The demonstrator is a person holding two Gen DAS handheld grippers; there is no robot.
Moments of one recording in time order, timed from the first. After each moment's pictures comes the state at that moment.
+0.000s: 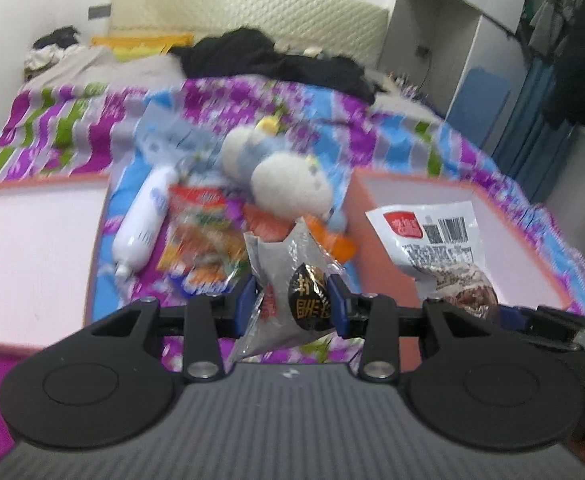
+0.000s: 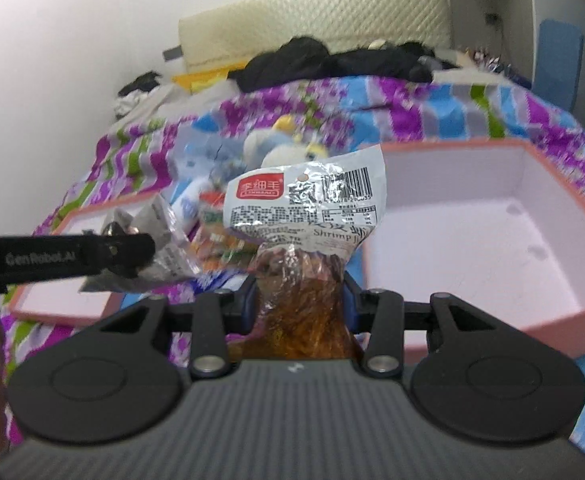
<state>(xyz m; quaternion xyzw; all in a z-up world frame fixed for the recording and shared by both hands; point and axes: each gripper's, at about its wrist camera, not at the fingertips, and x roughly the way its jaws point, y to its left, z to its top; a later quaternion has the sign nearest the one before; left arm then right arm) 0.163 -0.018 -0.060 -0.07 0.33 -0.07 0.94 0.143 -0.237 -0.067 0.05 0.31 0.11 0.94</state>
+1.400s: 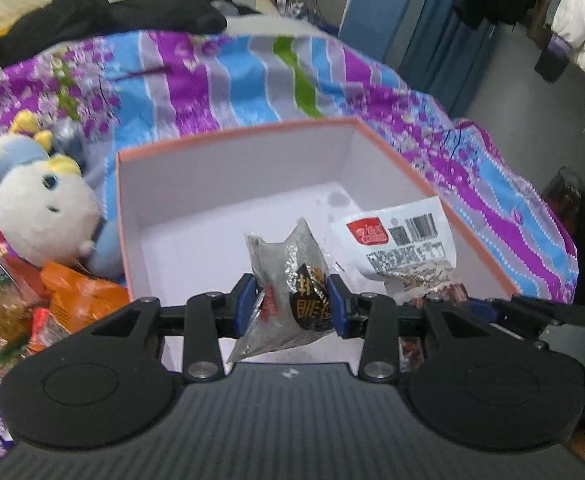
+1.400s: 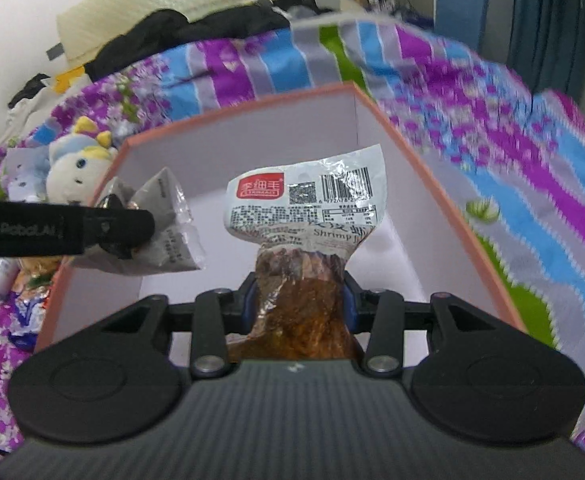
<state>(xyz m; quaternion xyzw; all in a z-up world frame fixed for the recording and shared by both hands) 0.348 -0.268 -0.129 0.00 0.42 -0.22 0.88 0.241 -0.430 -0.136 0.09 0.39 -0.01 0.92</state>
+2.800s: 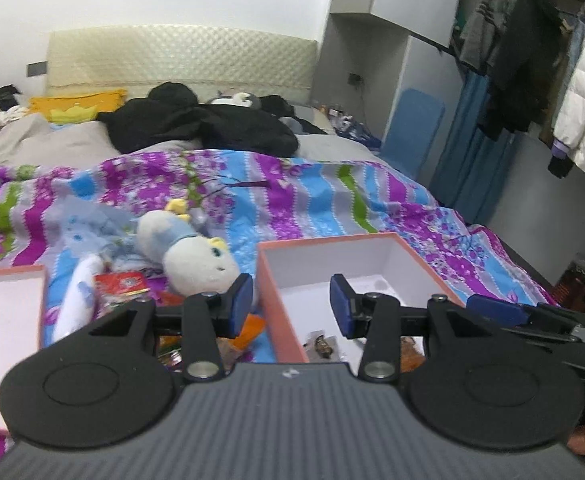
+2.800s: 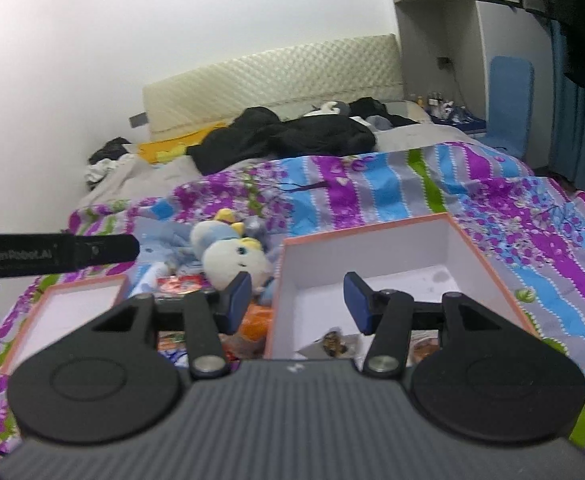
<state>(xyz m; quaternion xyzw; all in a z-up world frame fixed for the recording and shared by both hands) 0.167 -0.097 0.027 -0.04 0.27 -0.14 0.95 0.133 -0.321 0.002 0.08 0.24 0.07 0.96</state>
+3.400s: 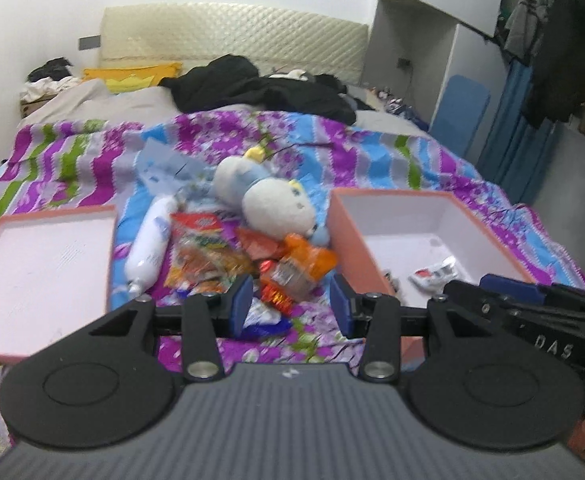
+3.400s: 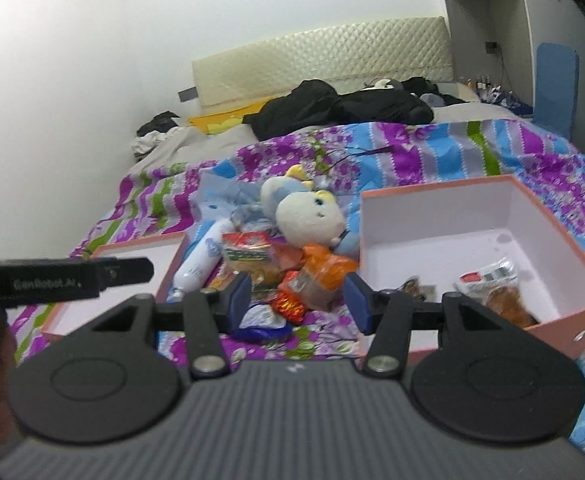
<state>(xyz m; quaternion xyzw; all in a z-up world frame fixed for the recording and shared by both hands) 0.096 -0.019 -0.026 -0.04 0.31 -0.07 0.95 0.089 -0.253 -0.033 0.08 0.26 0.14 0.95</state>
